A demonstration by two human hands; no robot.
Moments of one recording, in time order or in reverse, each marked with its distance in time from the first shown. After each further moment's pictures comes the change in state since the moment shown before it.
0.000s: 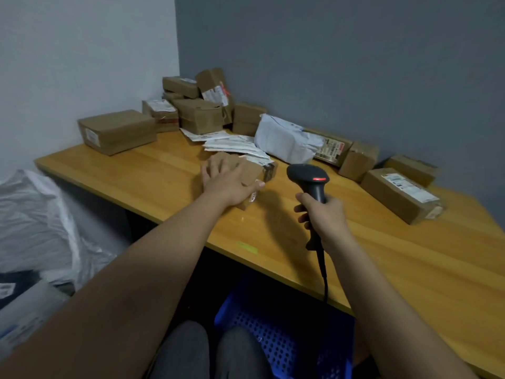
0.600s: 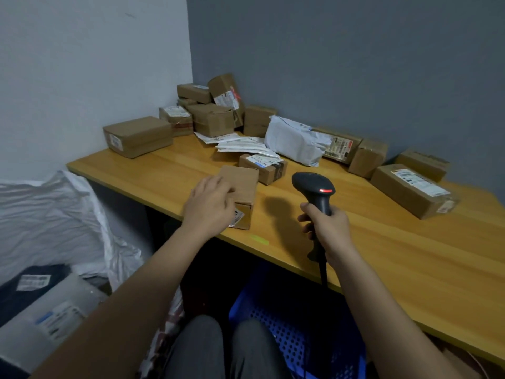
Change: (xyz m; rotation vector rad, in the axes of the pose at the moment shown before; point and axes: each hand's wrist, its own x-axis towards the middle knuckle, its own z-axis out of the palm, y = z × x) left_hand -0.088 -0.051 0.007 -0.151 0.310 0.145; right_hand -0.035 0.017 0.002 0.094 -0.025 0.043
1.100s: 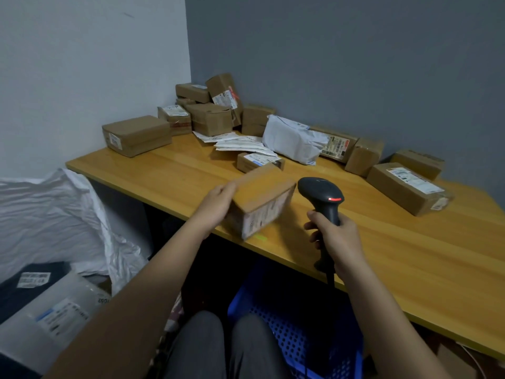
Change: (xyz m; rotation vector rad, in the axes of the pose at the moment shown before) left_hand 0.006 0.013 0.005 -0.727 -0.221 -0.421; right_hand -0.023 0.011 -0.022 0.007 0.008 -0.059
